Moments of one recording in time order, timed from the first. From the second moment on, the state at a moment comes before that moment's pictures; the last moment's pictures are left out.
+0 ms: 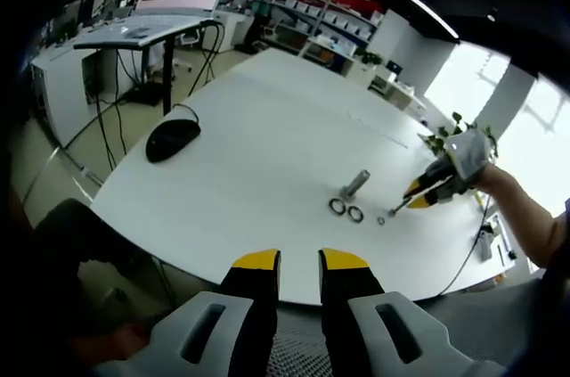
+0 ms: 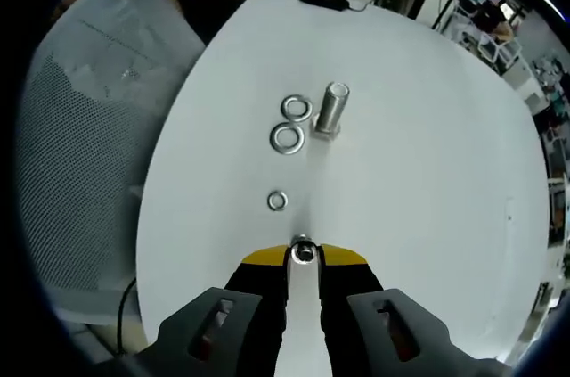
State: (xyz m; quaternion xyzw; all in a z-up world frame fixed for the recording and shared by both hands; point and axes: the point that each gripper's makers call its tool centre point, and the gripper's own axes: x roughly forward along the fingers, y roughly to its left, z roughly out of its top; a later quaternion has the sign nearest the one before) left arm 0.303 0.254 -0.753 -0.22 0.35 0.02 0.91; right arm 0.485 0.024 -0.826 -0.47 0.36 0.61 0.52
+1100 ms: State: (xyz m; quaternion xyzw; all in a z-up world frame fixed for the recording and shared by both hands) left arm 0.302 0.255 -0.754 -0.22 0.35 0.02 0.91; right arm 0.481 0.019 -0.824 -0.42 0.37 0.61 0.56
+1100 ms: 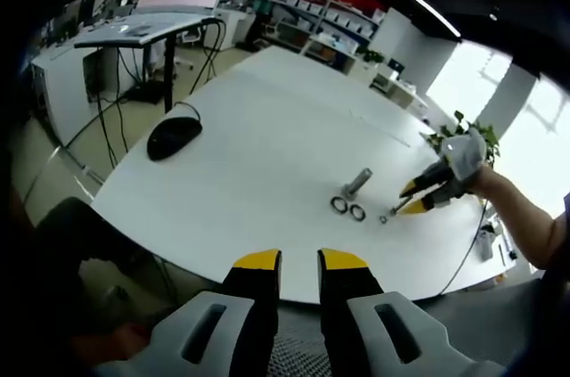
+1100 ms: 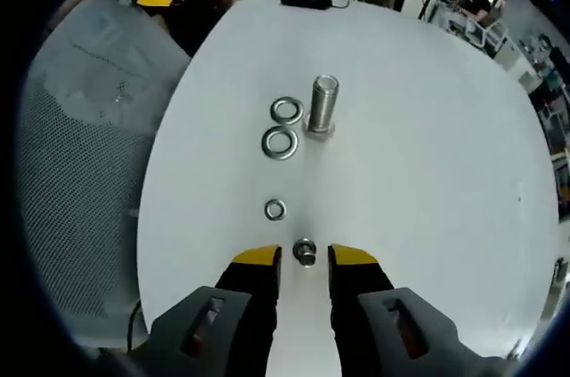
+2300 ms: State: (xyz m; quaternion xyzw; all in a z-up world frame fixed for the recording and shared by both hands) left arm 0.302 0.253 -0.753 -0.22 0.35 0.01 0.91; right arm 0.435 0.036 -0.738 -0.36 0.28 0.63 0.62
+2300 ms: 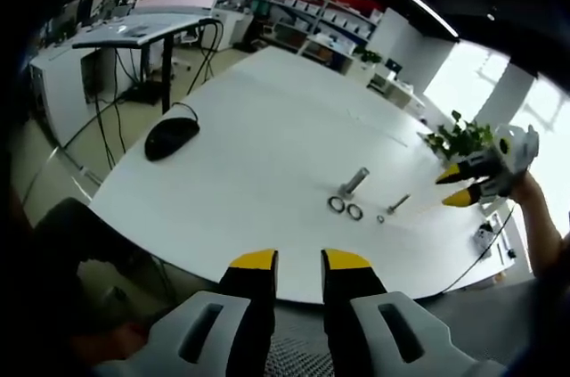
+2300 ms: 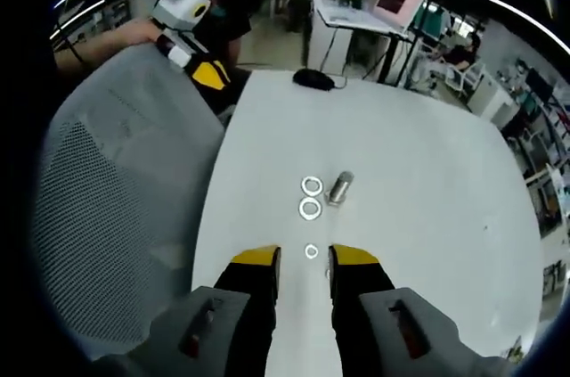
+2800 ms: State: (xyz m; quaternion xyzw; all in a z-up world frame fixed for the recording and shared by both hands) left arm 0.302 0.253 -0.755 -0.22 0.36 0.02 0.91; right arm 0.428 0.042 -0.767 -0.37 0.31 0.64 0.60
